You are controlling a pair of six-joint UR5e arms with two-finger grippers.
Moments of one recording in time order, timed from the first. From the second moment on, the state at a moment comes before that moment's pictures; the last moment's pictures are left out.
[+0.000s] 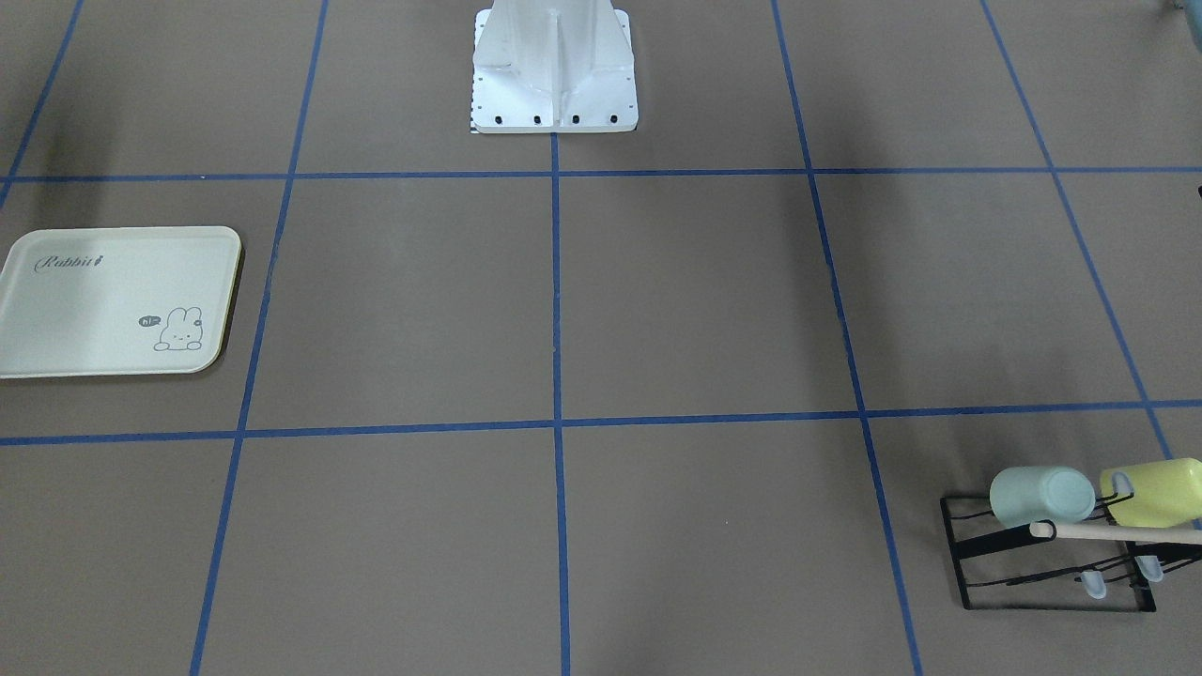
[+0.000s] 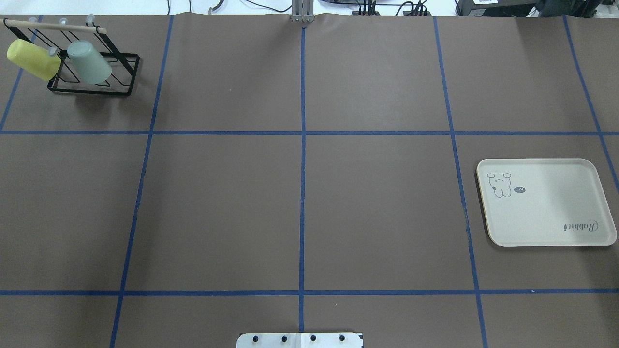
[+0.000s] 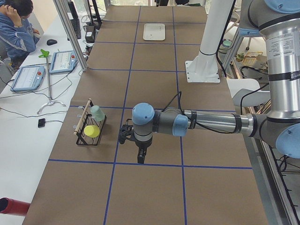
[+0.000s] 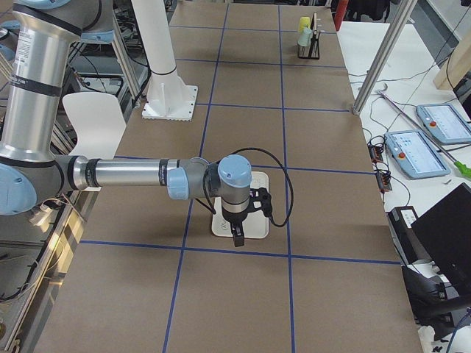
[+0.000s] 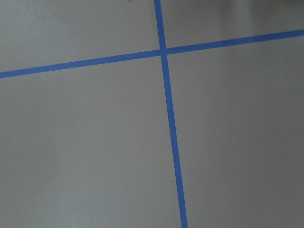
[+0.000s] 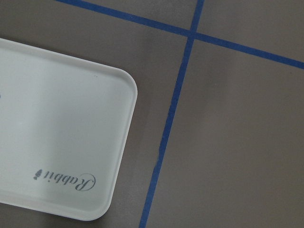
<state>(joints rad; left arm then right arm) -1.50 -1.38 -1.82 -1.63 -2.29 0.00 1.47 -1.84 1.87 -1.51 2.28 -0.10</state>
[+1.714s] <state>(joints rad) -1.50 -1.67 -1.74 -1.87 -2.19 -0.18 1.47 -1.67 1.82 -1.25 2.33 0.01</state>
